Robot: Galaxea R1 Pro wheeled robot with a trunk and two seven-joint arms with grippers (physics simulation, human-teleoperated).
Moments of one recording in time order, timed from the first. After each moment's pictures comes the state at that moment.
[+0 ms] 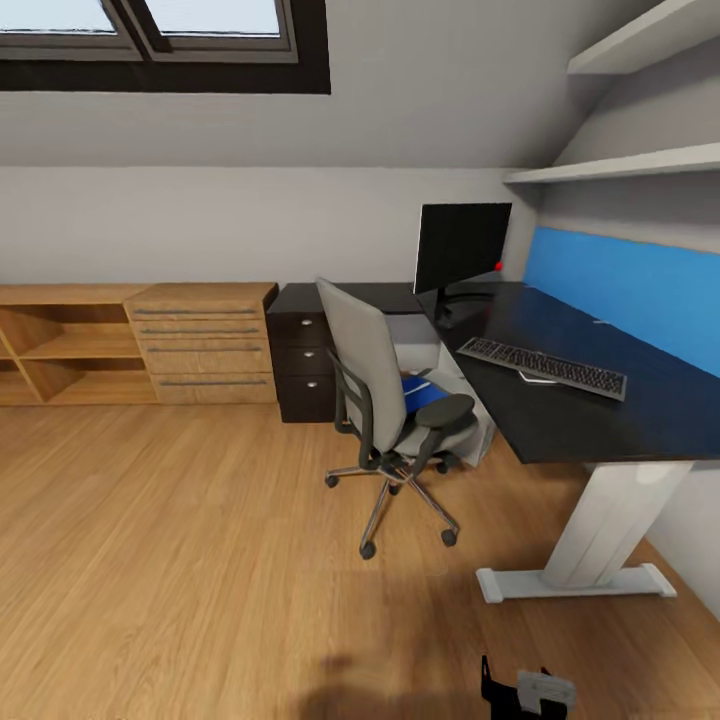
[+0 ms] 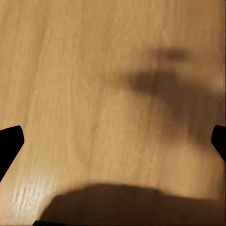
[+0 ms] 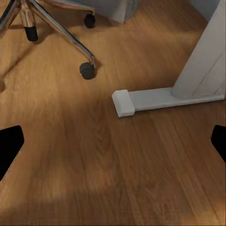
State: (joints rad) left arm -0.04 -0.05 0.03 -0.72 0.17 0.07 0.01; right arm -0.22 0.02 0.00 -0.42 0.01 -0.56 -0.26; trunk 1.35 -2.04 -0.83
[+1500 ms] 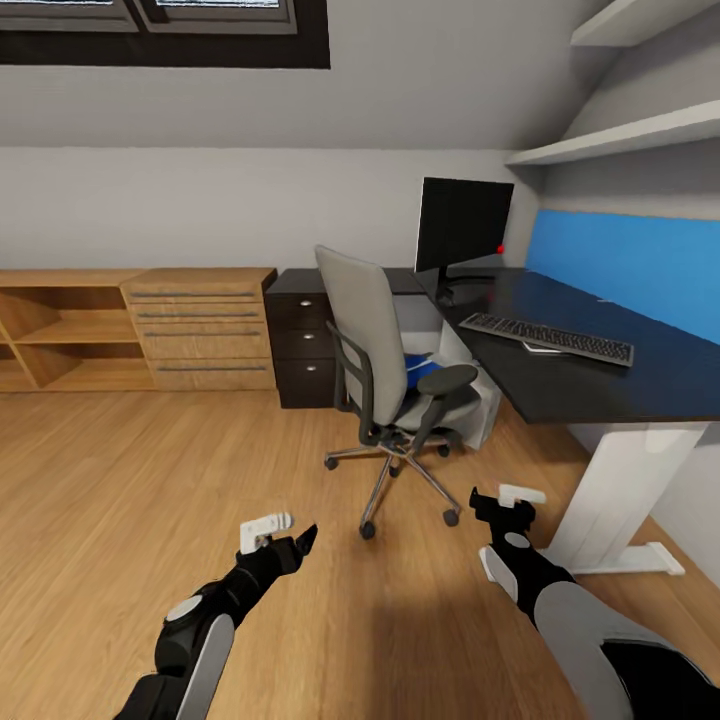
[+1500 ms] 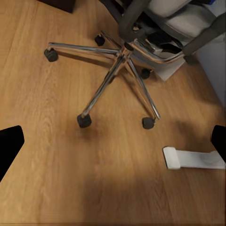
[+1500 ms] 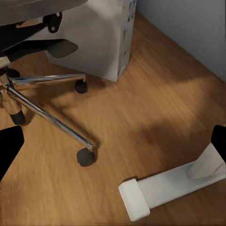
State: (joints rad) left arm -0.16 -0.12 -0.06 -1.54 0.32 0.52 -0.02; right arm -0.82 -0.02 -0.06 -0.23 -0.03 -0.27 -0.26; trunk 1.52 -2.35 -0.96
